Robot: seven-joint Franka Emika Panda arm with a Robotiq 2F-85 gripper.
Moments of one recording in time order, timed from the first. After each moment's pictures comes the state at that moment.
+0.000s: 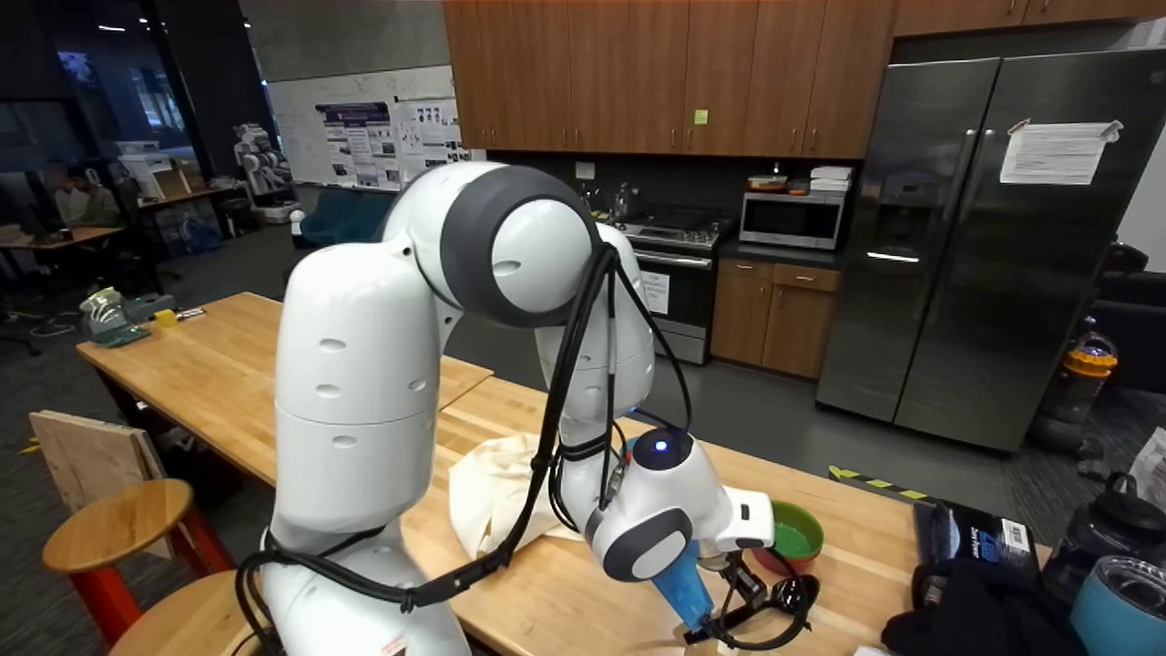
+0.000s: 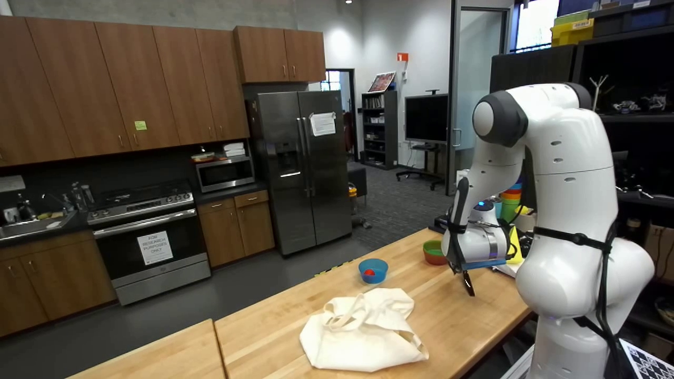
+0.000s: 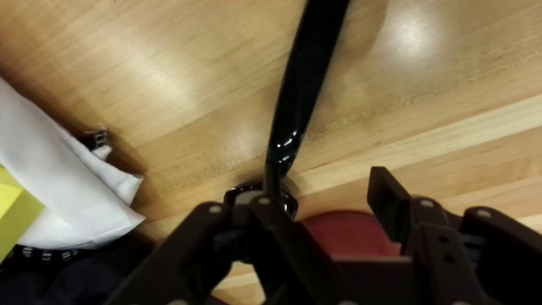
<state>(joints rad) -0.28 0.25 -0.21 -2.77 0.12 3.46 -0.05</state>
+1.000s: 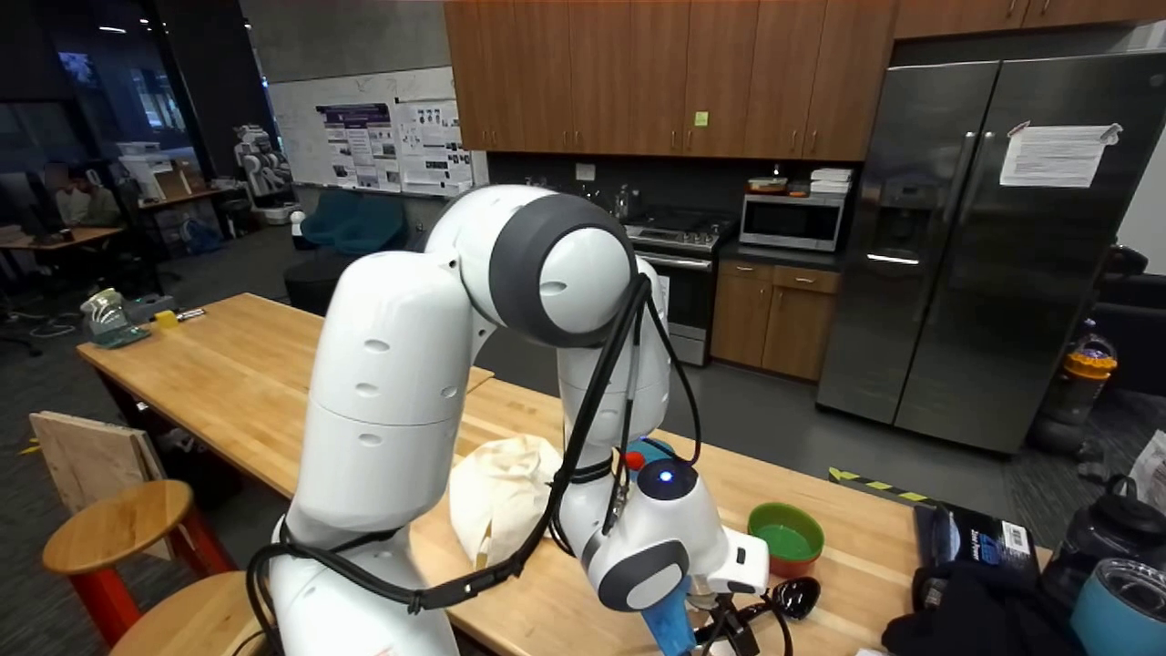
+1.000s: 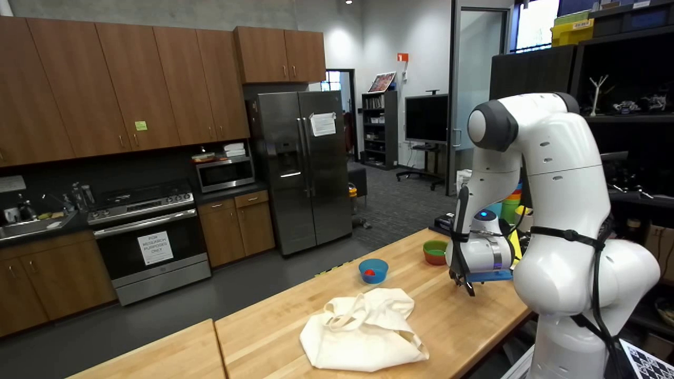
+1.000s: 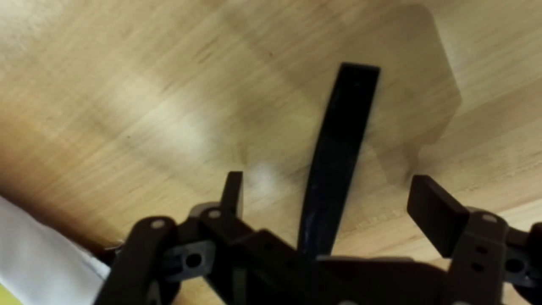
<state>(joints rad) -0.37 0.35 -0.15 -2.77 0.13 3.45 0.03</state>
